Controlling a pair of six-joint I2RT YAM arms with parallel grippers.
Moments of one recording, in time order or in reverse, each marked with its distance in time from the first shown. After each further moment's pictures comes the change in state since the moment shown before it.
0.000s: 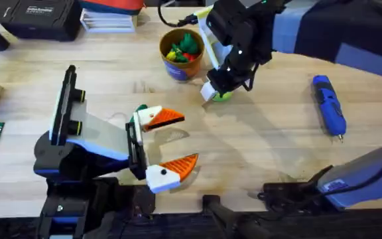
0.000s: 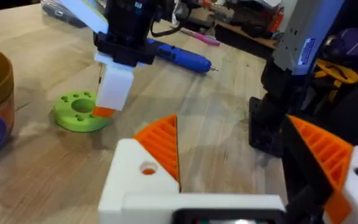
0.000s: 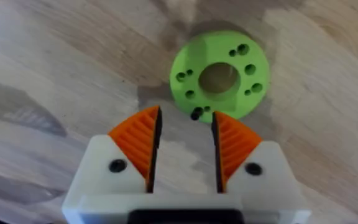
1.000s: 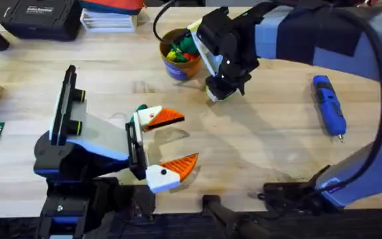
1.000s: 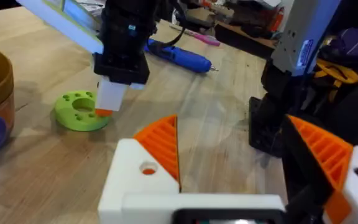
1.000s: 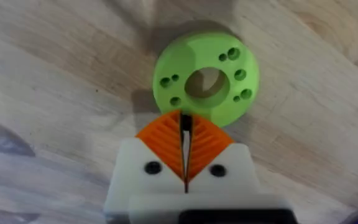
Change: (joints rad) left arm 0.000 0.000 0.000 0.000 0.000 0.000; right arm 0.040 0.067 0.000 -0.001 0.136 0.017
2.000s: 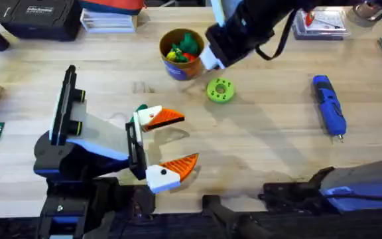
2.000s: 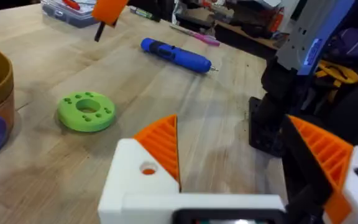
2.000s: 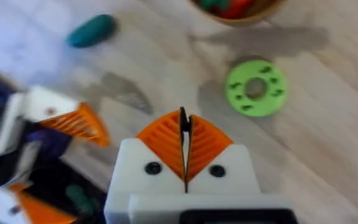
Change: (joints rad) left arm 0.000 0.000 0.000 0.000 0.000 0.000; right arm 0.029 -0.176 0.376 -0.306 -0.182 0.013
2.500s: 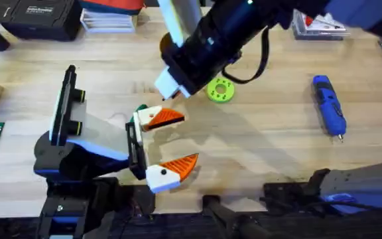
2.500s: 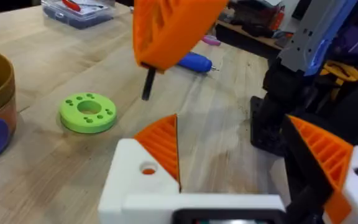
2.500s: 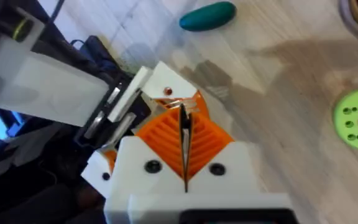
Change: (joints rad) left arm 0.000 0.000 0.000 0.000 0.000 0.003; right arm 0.199 -0.005 0.027 0.052 -0.260 0.067
